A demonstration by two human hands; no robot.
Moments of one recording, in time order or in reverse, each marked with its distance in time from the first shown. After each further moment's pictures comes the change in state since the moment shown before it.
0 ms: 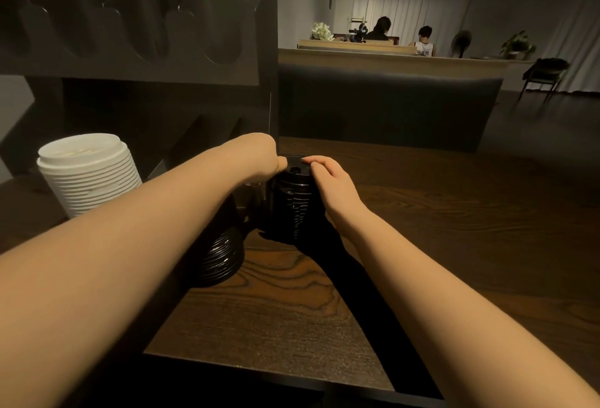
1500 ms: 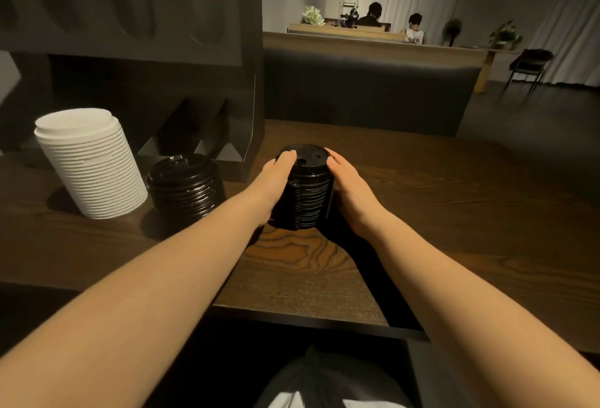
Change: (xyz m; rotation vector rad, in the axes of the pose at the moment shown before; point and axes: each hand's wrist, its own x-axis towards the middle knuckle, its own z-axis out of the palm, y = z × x) left_hand -0.022 0.029 0.095 -1.317 -0.206 -0.186; right_hand -0.045 0.034 -0.050 0.094 -0.075 0.061
